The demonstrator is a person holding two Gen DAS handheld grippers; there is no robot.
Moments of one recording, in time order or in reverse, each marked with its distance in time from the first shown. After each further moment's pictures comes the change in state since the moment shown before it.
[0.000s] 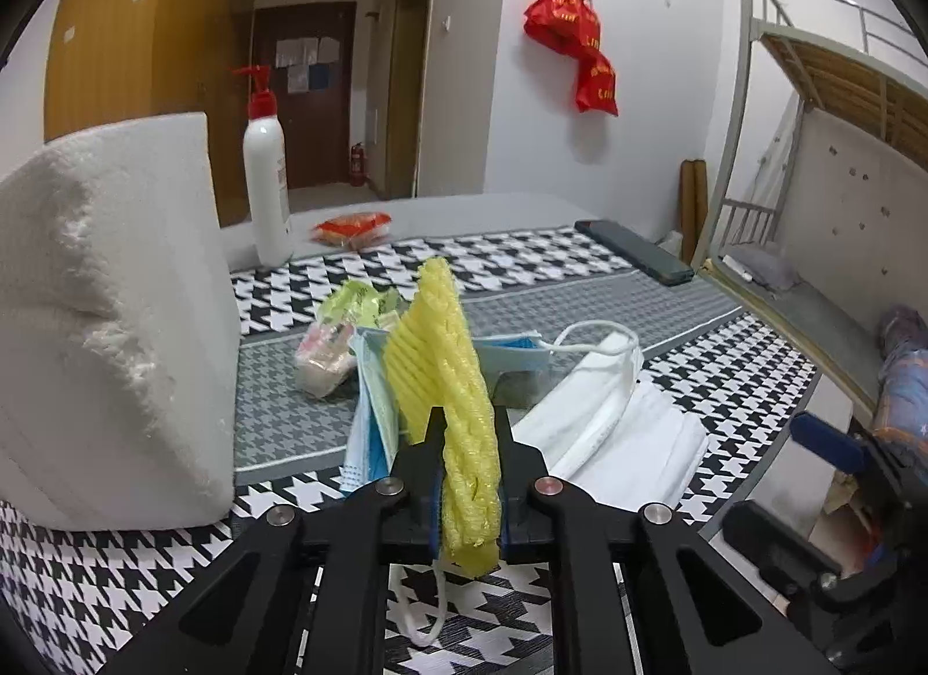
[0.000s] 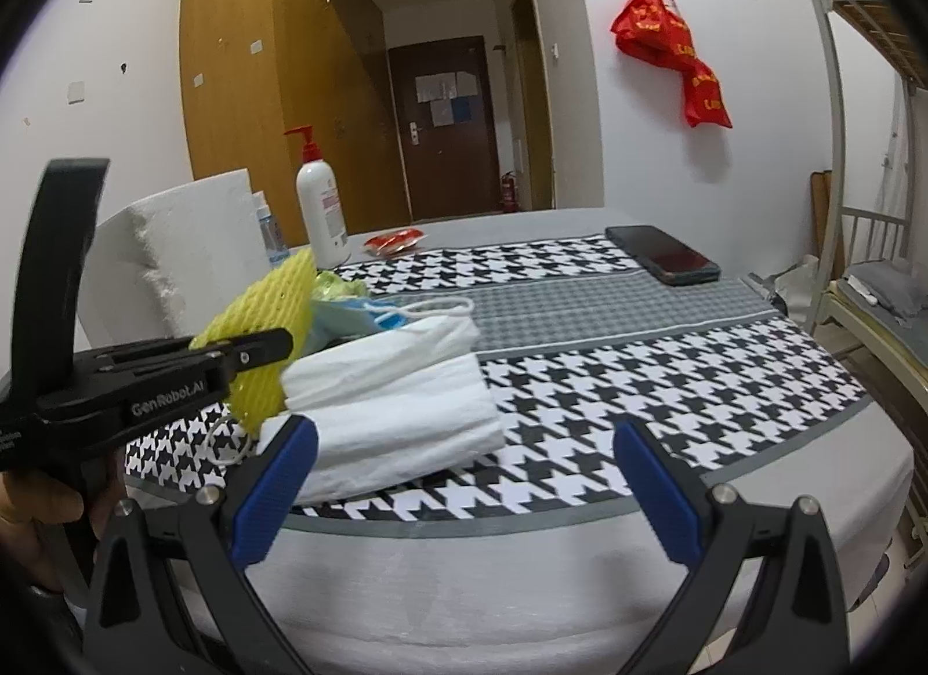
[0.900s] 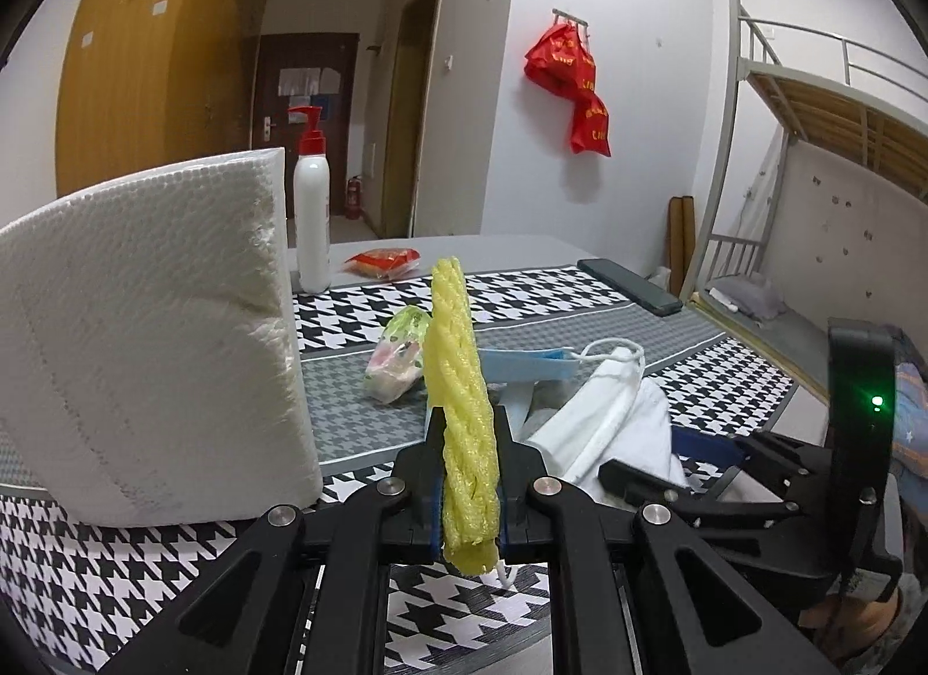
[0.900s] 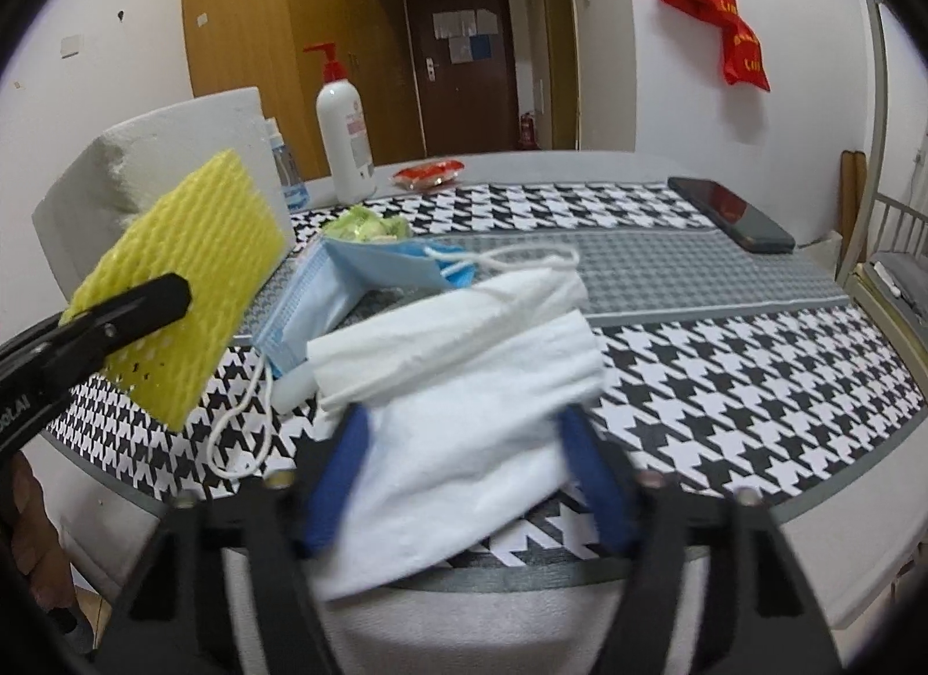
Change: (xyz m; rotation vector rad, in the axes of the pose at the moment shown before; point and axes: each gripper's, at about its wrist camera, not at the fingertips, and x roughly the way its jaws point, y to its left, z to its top) left arm -0.040 0.031 -0.010 -0.017 -0.091 -0.035; right arm 0.059 0.036 0.007 -0.029 0.178 0.006
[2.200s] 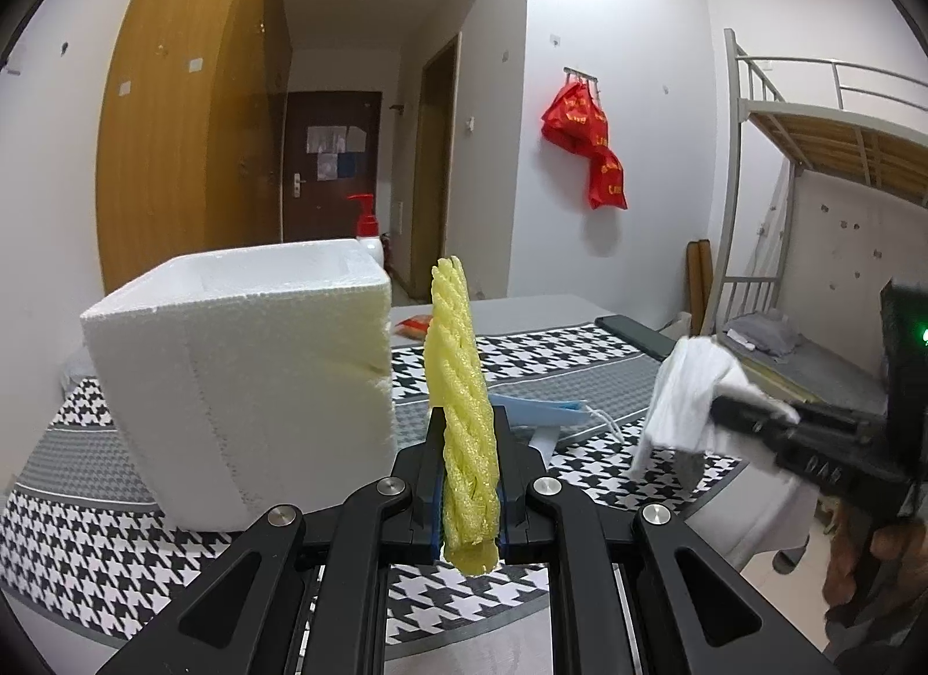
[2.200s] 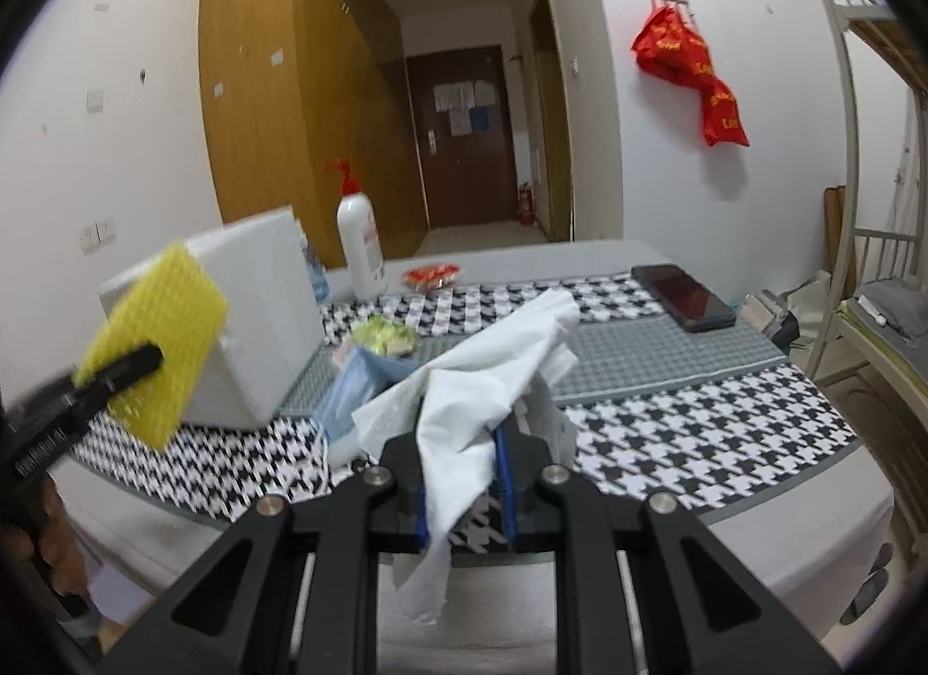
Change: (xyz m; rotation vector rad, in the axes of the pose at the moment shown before) left arm -0.063 0.007 -0.008 0.018 -0.146 0.083; right arm -0.085 -0.002 0.004 -0.026 -0.172 -0.005
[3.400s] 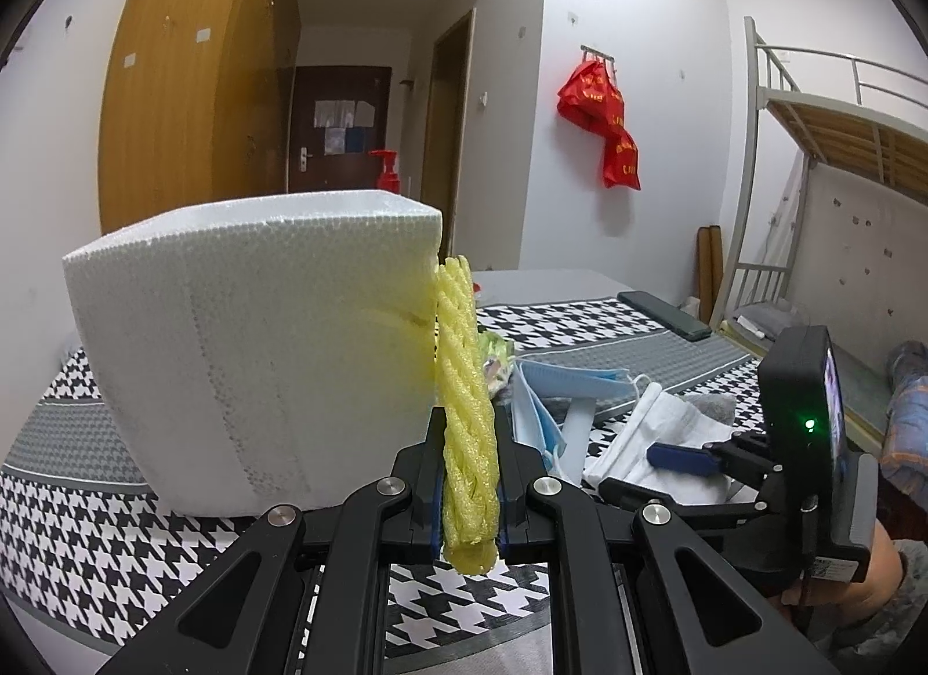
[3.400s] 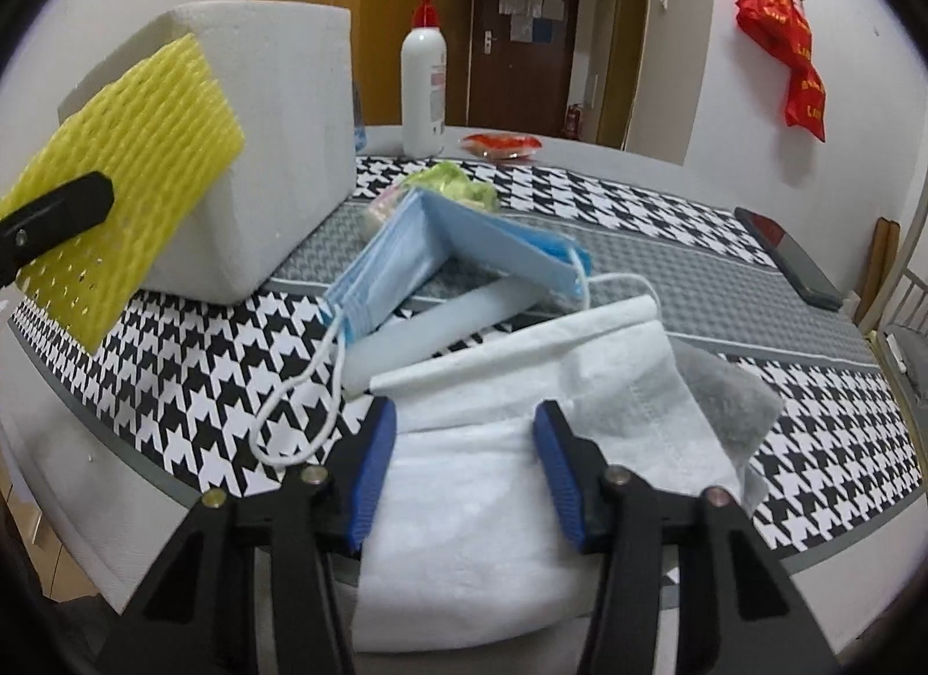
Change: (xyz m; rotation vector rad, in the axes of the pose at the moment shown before) left arm 0.024 0.015 -0.004 -0.032 0.075 -0.005; right arm 0.096 0.051 -0.020 -0.185 0.235 0.030
